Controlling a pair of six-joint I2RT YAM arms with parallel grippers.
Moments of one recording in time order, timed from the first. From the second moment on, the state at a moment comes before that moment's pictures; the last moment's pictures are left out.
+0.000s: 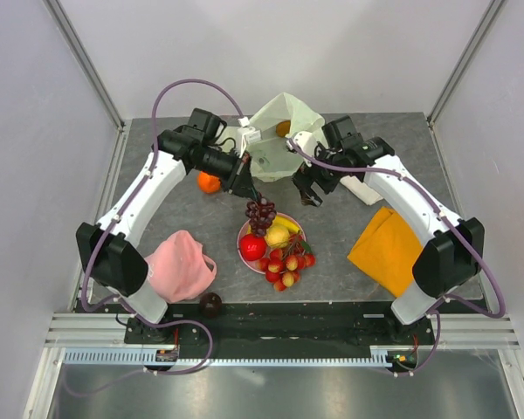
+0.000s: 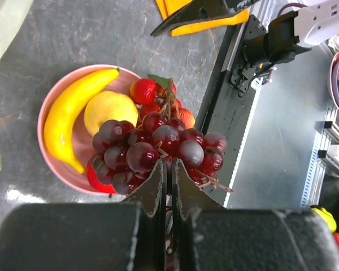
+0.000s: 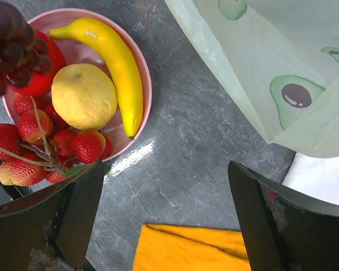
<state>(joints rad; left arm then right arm) -0.40 1.64 1.65 -1.06 0.89 0.26 0.45 1.64 1.56 -0.90 -0.34 -0.44</state>
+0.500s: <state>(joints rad) -0.50 1.74 1.75 -0.94 0.91 0.20 0.42 1.52 1.41 -0.90 -0.37 -0.41</state>
